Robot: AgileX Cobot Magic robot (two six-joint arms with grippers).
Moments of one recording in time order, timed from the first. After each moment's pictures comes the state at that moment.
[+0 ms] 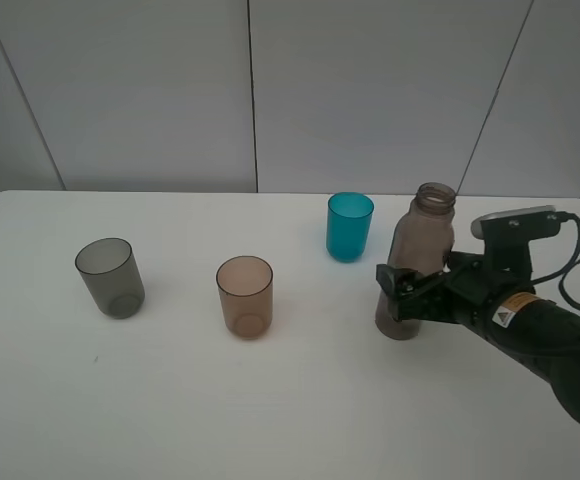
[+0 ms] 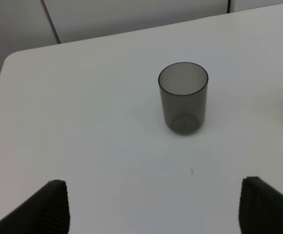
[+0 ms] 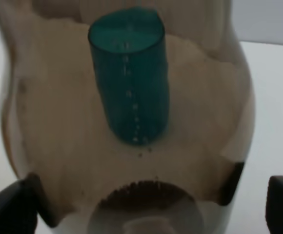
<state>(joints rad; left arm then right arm) 0.04 -0.01 -0.51 -0.19 1.09 0.24 0.52 1.76 -0.30 0.15 -1.02 -0.03</state>
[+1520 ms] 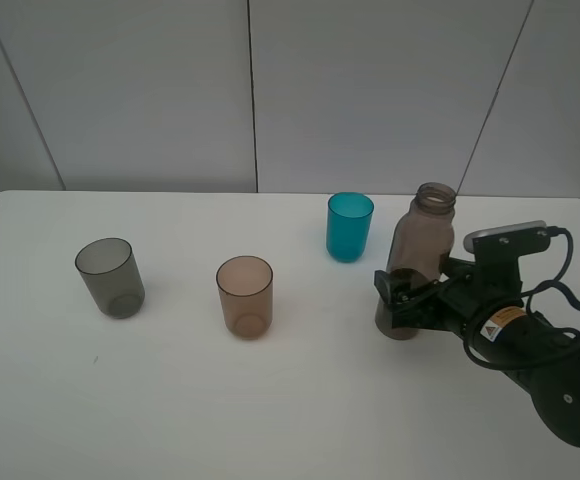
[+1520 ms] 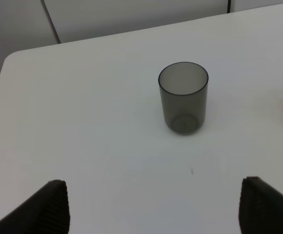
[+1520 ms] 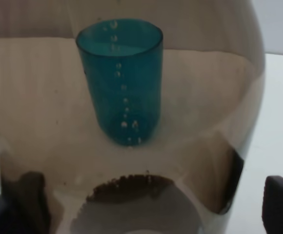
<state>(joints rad) 0.04 -0.01 -0.51 -0.19 1.09 0.24 0.52 1.92 -0.30 0.15 -1.21 -0.03</state>
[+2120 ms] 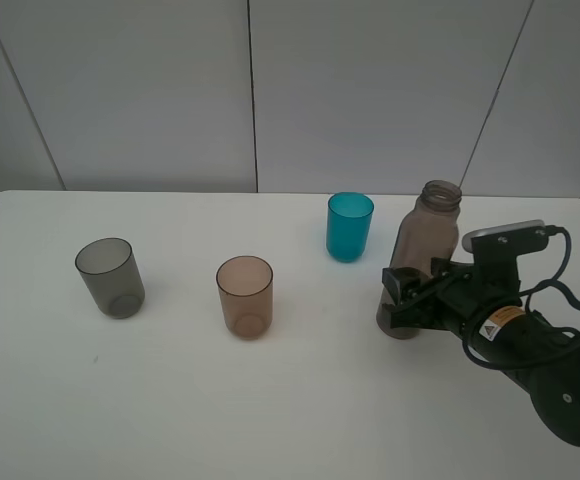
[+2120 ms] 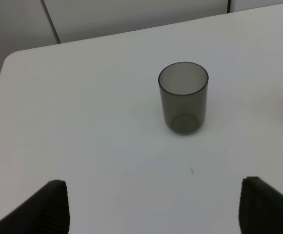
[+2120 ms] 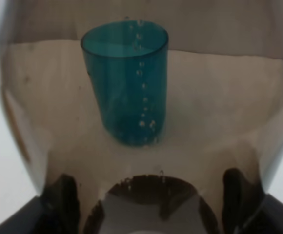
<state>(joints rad) 0.04 -0.01 -0.51 -0.19 1.09 0.24 0.52 1.92 -0.30 0.14 -1.21 -0.03</state>
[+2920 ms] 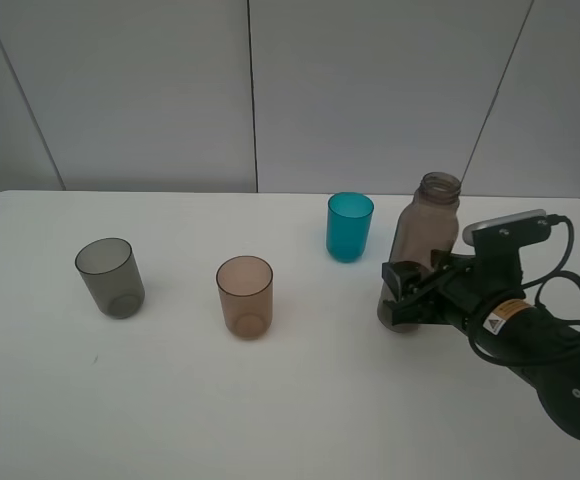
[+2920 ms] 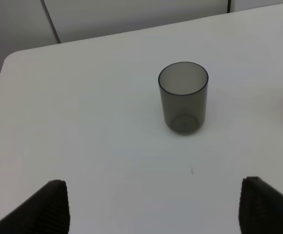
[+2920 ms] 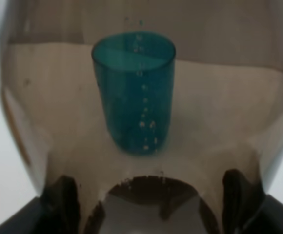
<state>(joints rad) 0.04 -0.01 -0.51 -0.19 1.09 0.24 0.52 1.85 -0.30 0.13 -1.17 -0.07</state>
